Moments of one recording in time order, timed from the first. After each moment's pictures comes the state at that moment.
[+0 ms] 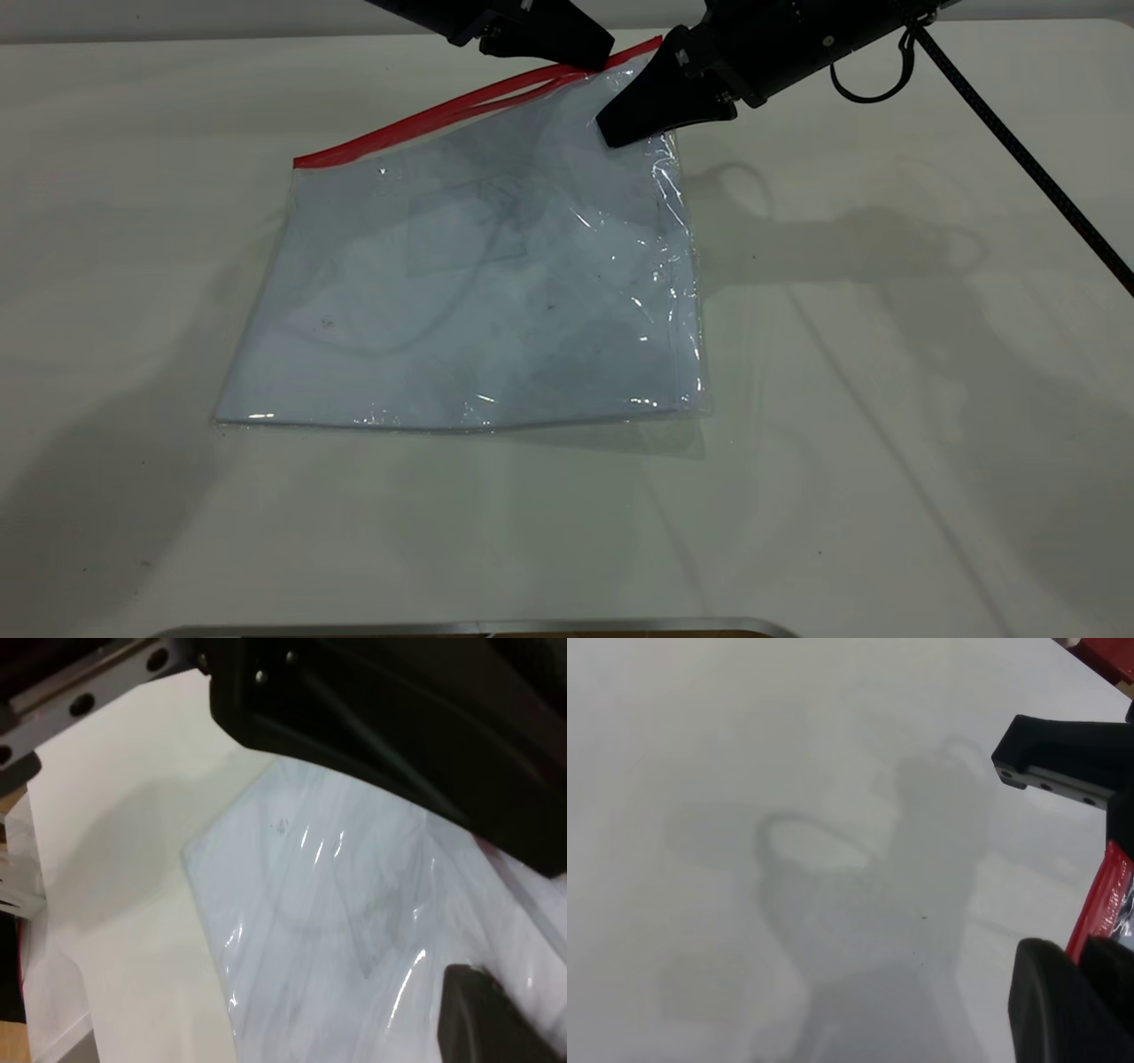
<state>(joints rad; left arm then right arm) -0.27 2.46 -1.69 -1.34 0.80 1.57 0.22 2.43 -1.52 1.35 0.92 -1.55</state>
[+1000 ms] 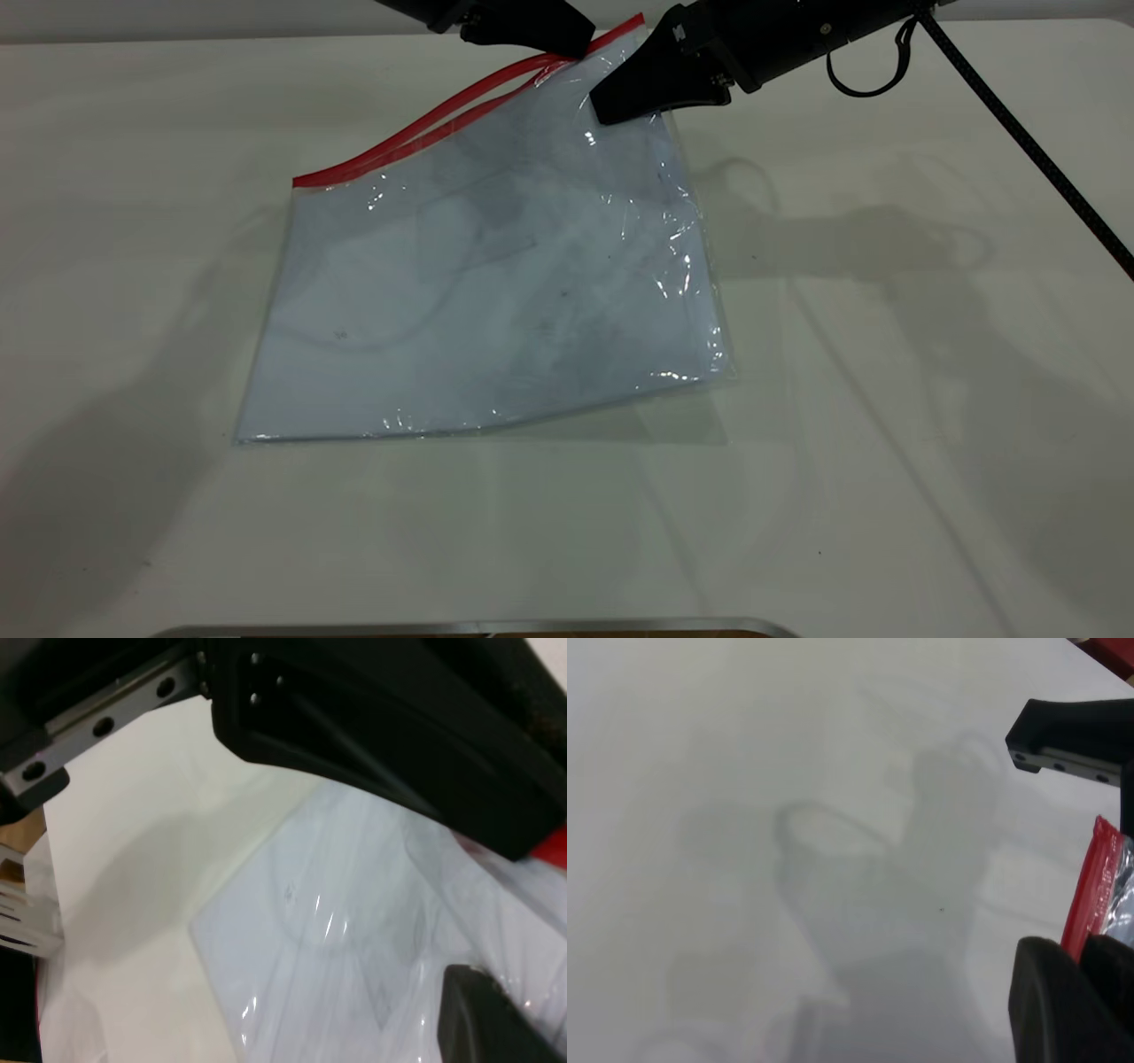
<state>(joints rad) -0.25 2.46 -1.70 -1.31 0.82 1.57 0.21 2.43 -1.52 1.43 0.94 -1.57</state>
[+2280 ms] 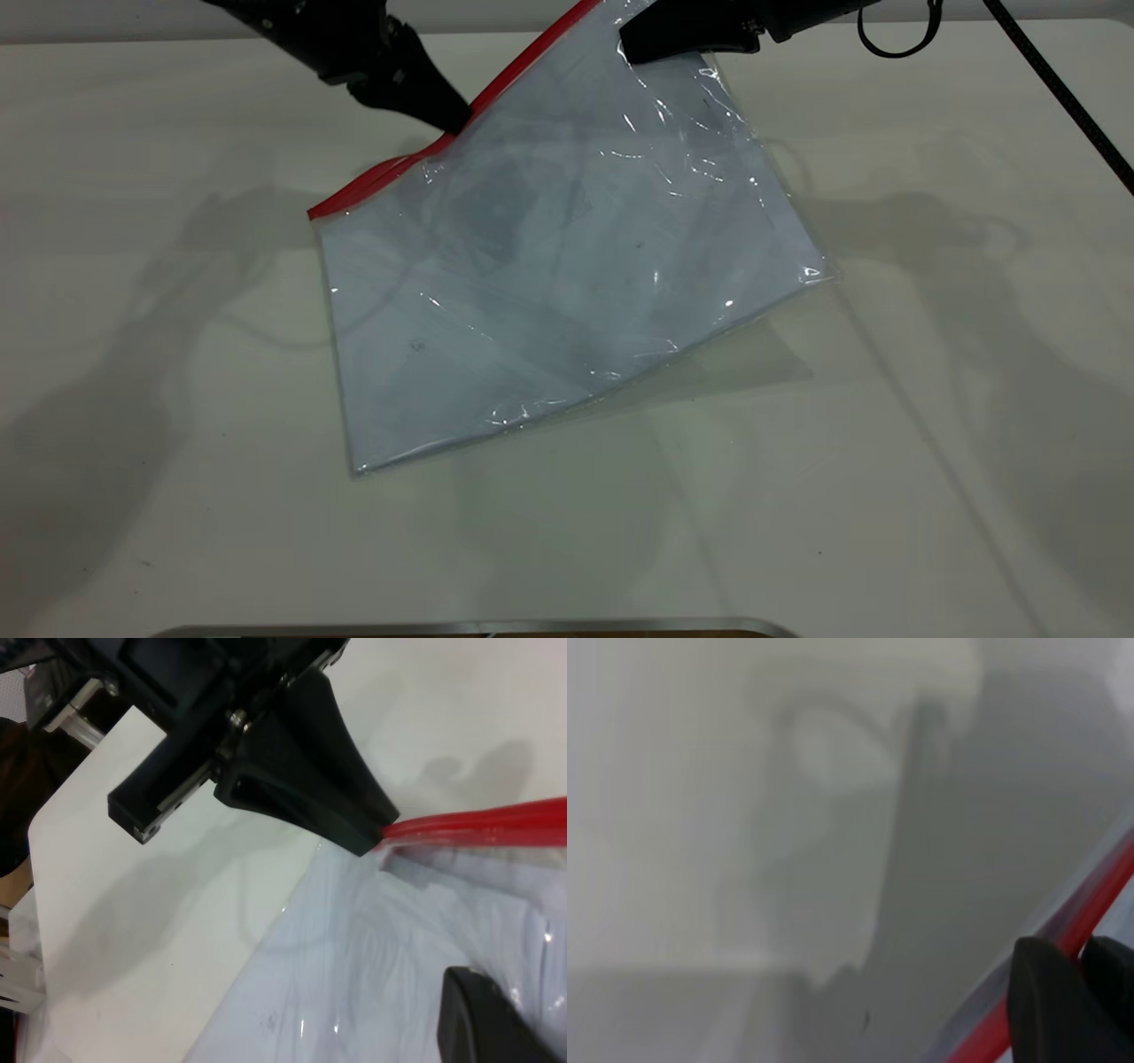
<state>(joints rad) -0.16 2.48 -1.70 -0.96 0.75 1.45 0.16 2.43 -1.56 1.47 0.96 -1.59</state>
